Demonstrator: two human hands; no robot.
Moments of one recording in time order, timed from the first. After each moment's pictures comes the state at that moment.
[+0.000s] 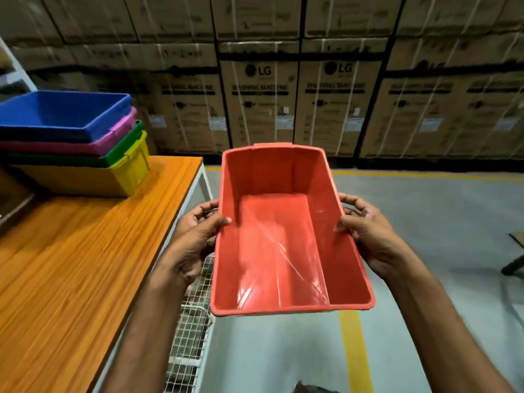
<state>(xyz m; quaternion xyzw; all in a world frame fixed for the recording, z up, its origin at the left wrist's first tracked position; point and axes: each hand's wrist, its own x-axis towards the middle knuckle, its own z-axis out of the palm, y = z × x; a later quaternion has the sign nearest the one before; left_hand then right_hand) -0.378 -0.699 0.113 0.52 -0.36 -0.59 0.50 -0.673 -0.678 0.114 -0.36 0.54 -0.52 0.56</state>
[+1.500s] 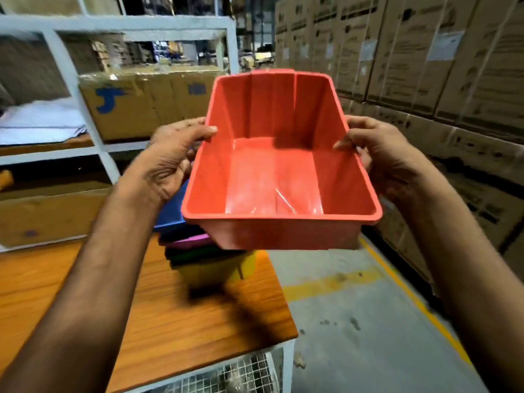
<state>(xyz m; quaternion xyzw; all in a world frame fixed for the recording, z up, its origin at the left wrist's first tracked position) -0.201 -1.127 0.324 0.64 -0.17 -0.08 0.74 -0.334 -1.404 0.322 -0.65 0.09 -0.23 0.72</state>
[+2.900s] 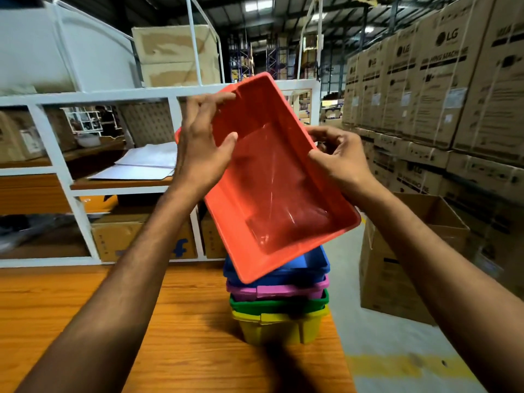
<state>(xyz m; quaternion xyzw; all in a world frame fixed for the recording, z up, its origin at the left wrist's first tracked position) -0.145 -1.050 0.383 0.74 -0.29 0.48 0.37 -0.167 -1.296 0.357 -0.72 -0.18 -0.35 0.57</state>
